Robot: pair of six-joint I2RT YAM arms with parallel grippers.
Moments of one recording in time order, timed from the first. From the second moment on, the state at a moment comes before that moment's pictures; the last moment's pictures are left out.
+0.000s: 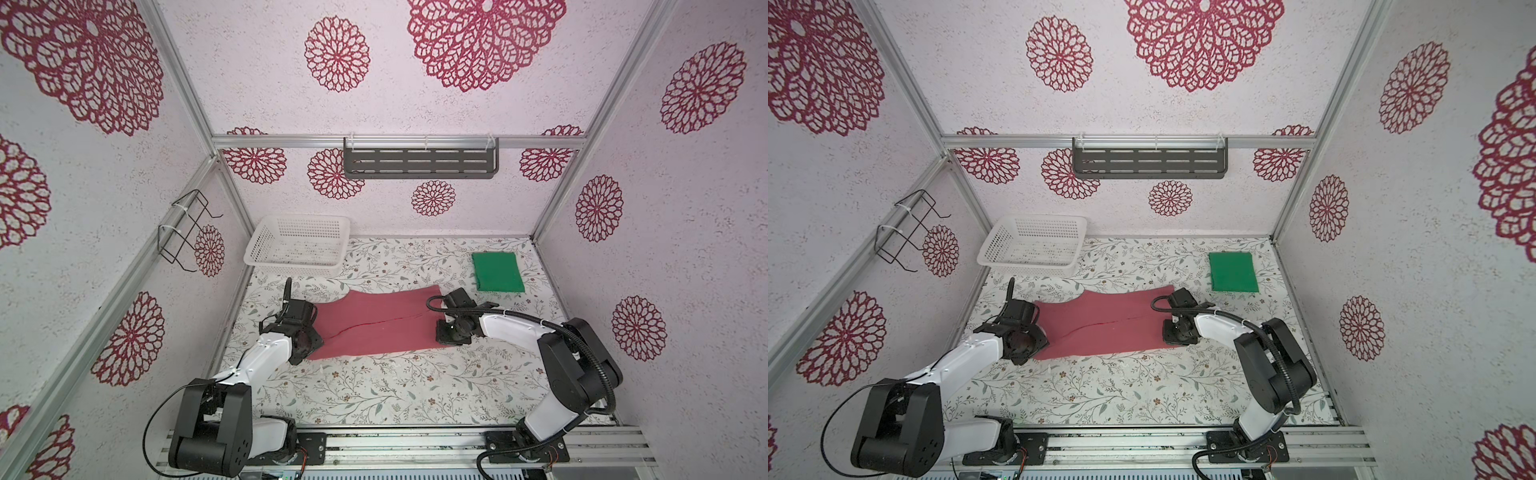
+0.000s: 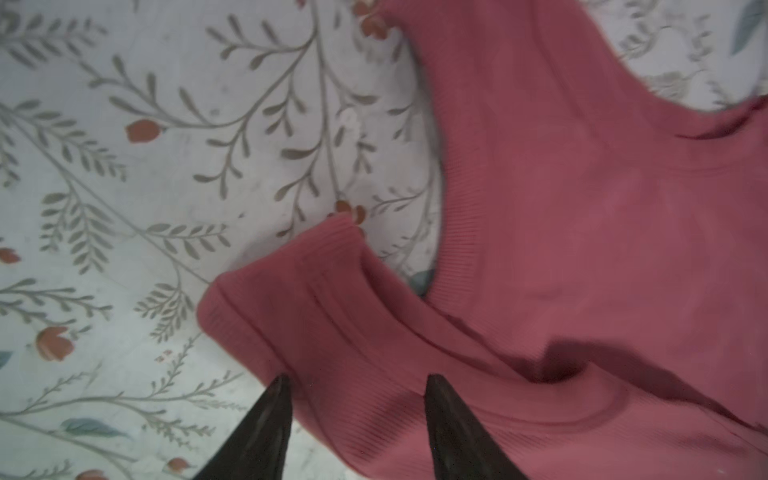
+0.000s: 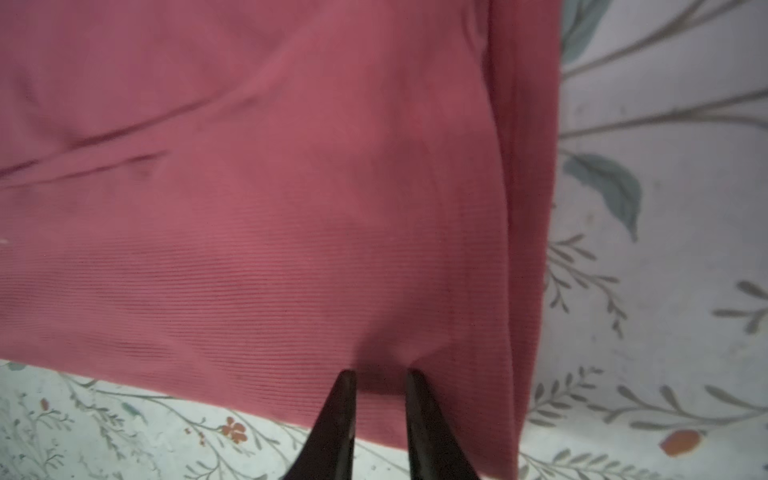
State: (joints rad) left arm -0.12 1.30 0.60 -0.53 -0.11 -0.85; right arm 0.52 1.64 0.88 -0.45 -0.13 0.54
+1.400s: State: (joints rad) left arm -0.28 1.97 1.61 -0.71 0.11 -0.22; right arm 0.28 1.75 1.32 -0.59 -0.24 -0.19
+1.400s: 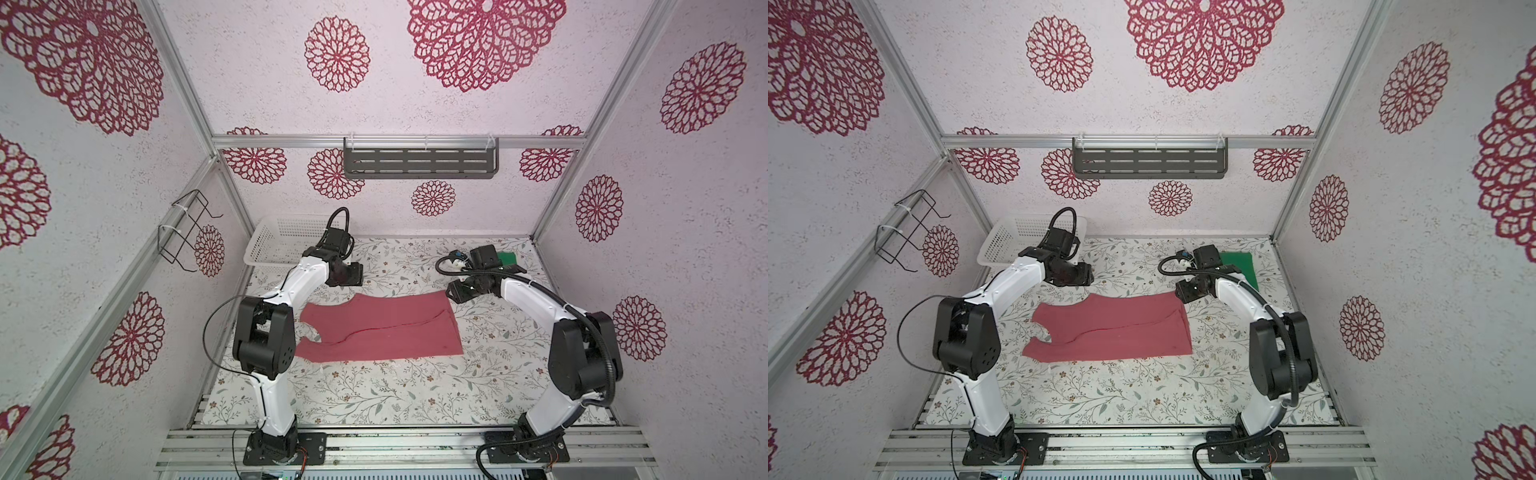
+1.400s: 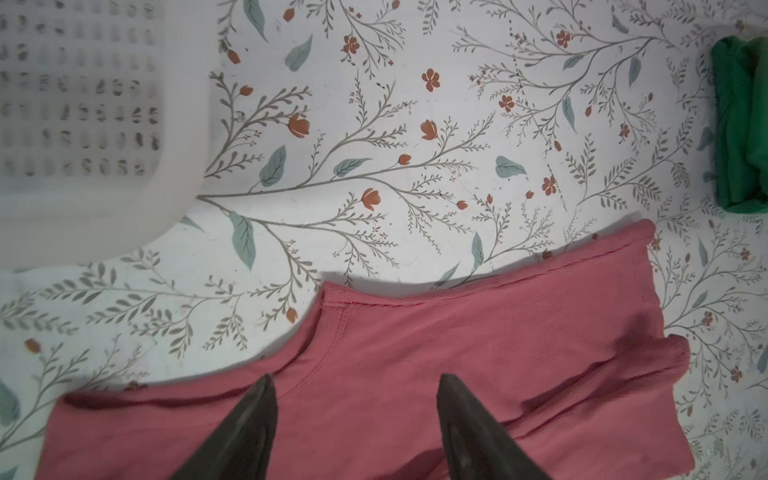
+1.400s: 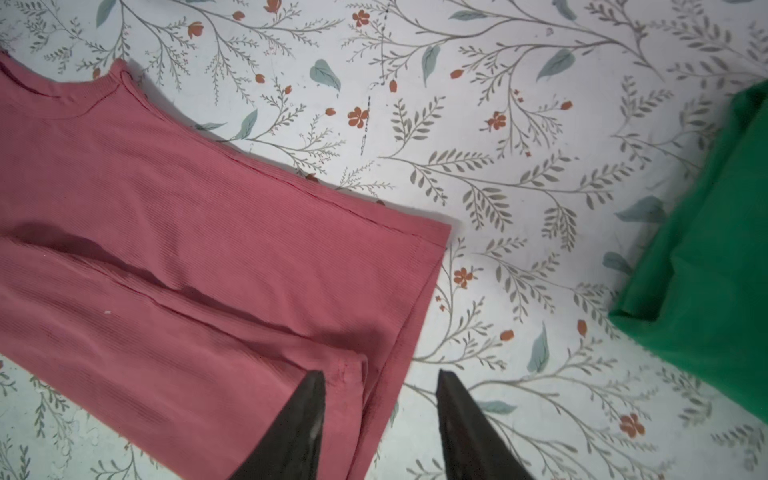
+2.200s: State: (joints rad) left arm -0.31 2.24 1.70 -0.71 0.08 -0.17; right arm 0.22 1.99 1.48 -0.51 -0.28 -0.24
